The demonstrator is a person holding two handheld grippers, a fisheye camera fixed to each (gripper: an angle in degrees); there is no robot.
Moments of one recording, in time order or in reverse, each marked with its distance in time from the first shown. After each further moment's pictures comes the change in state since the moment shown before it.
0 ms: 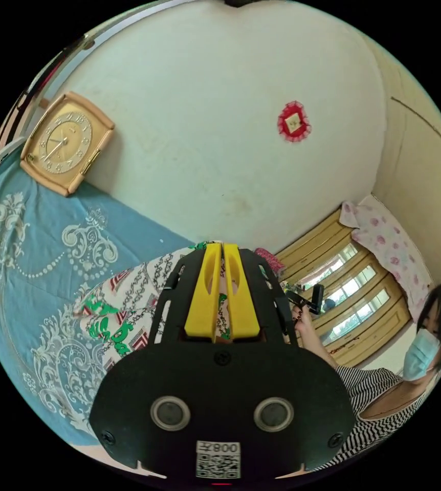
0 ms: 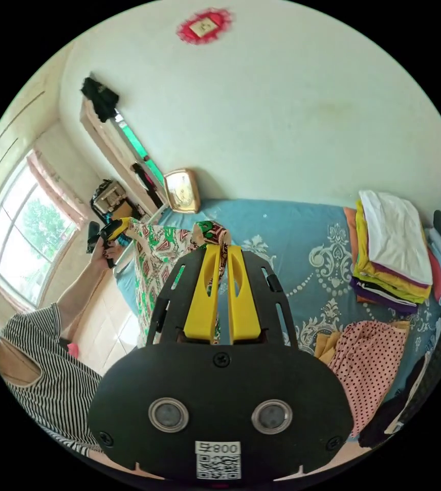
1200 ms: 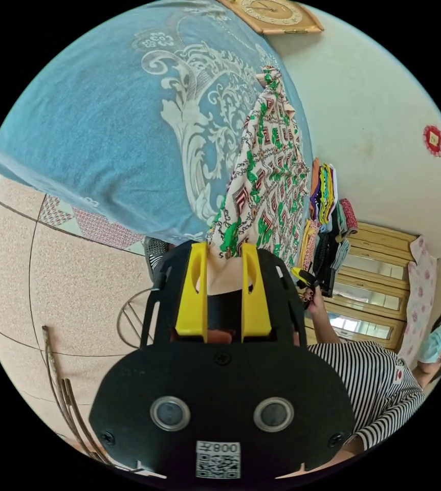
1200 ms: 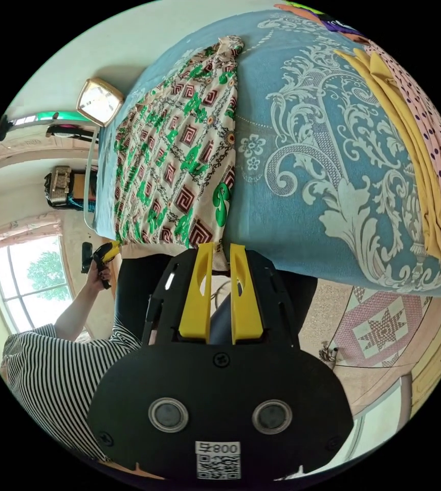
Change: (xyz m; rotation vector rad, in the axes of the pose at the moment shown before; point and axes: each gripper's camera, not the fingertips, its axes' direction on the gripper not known) left arm -0.269 0.386 -0.056 -0.493 -0.225 -0.535; right arm 0.005 0.285 0.348 -0.551 -0.036 0.474
